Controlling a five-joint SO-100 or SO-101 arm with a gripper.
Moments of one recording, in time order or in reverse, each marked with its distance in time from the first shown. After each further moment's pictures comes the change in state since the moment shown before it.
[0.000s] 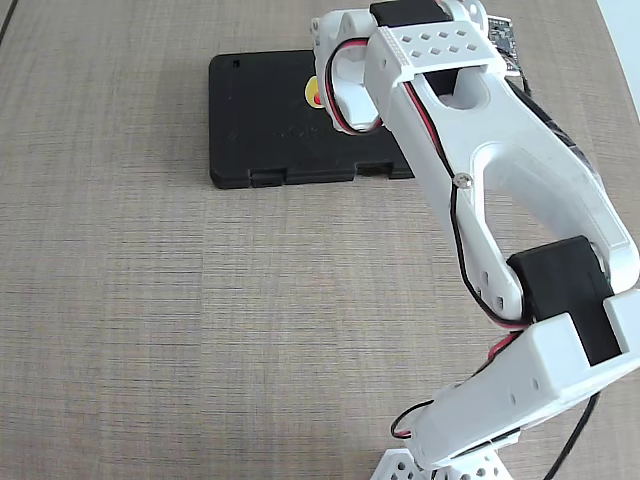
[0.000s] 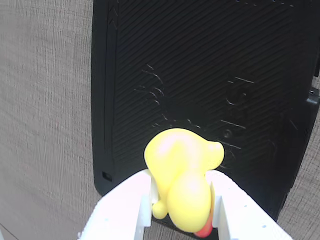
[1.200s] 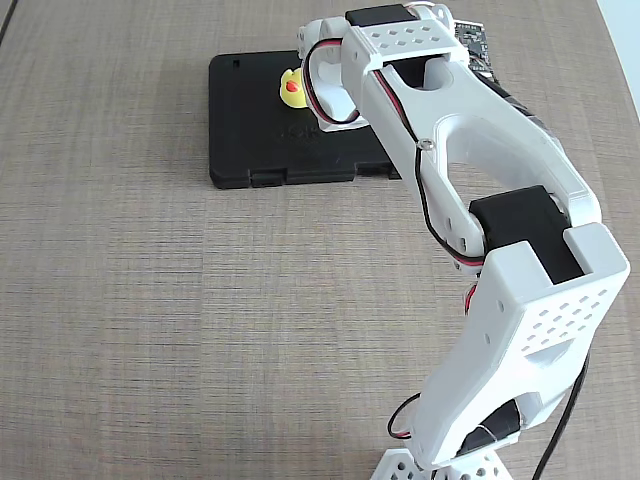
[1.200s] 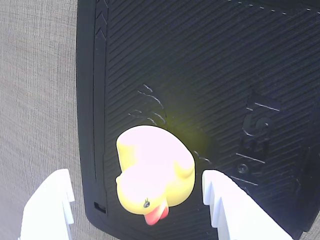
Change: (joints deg) arm -0.2 -11.2 -4.8 -5.3 0.1
